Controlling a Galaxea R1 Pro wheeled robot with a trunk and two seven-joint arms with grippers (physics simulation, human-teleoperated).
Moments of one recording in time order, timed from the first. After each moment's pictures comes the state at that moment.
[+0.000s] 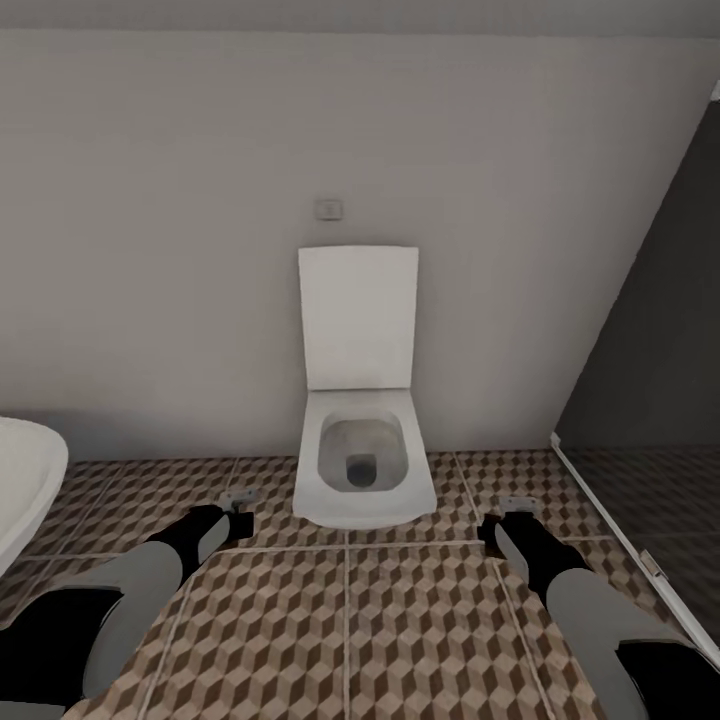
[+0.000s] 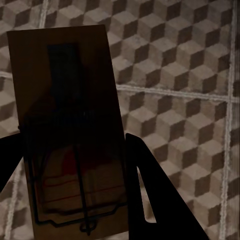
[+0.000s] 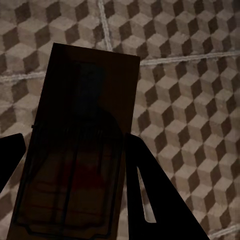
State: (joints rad) left arm -0.97 0.05 -0.06 -0.10 0.18 0.31 0.07; right arm -0.83 -0.07 0.05 -0.37 -0.07 0.46 -0.24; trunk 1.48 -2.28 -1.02
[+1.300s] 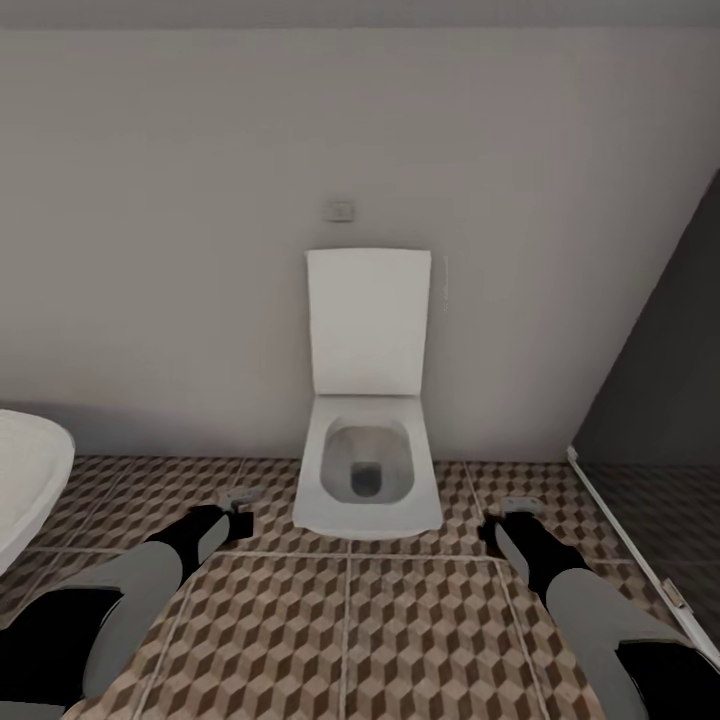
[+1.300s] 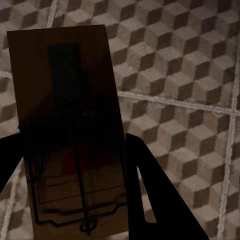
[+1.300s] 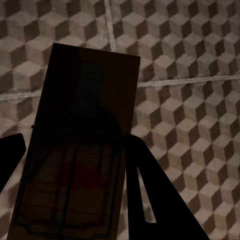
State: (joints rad) left arm -0.97 0.05 -0.06 -0.10 0.18 0.31 0.07; right arm -0.83 -0.07 0.05 -0.37 -0.07 0.46 -0.25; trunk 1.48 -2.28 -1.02
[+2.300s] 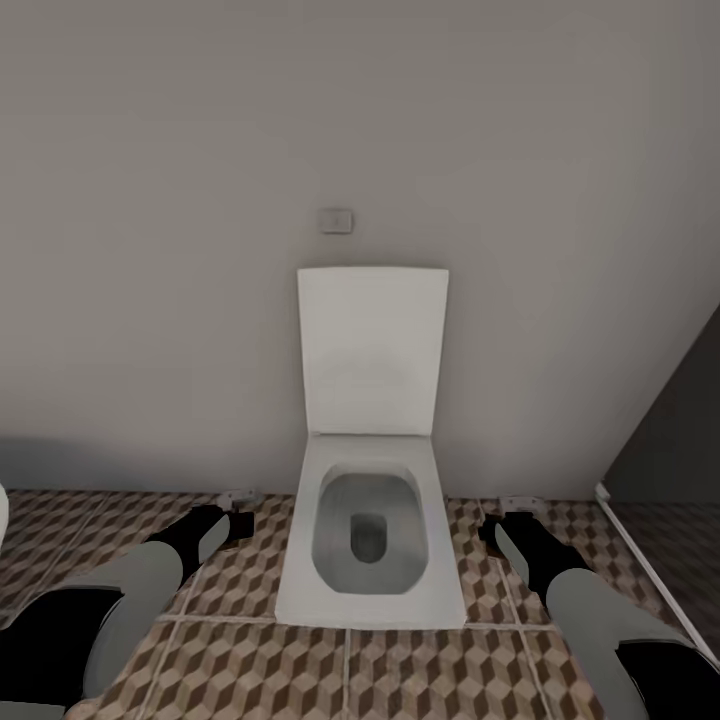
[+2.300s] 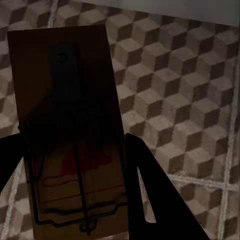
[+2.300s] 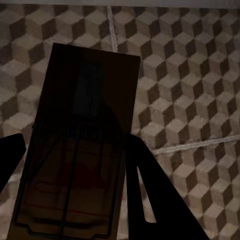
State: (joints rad) left arm -0.97 0.05 -0.06 -0.10 0.18 0.31 0.07; right arm -0.83 -0.07 0.05 -0.37 -0.07 0.46 -0.25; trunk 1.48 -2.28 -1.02
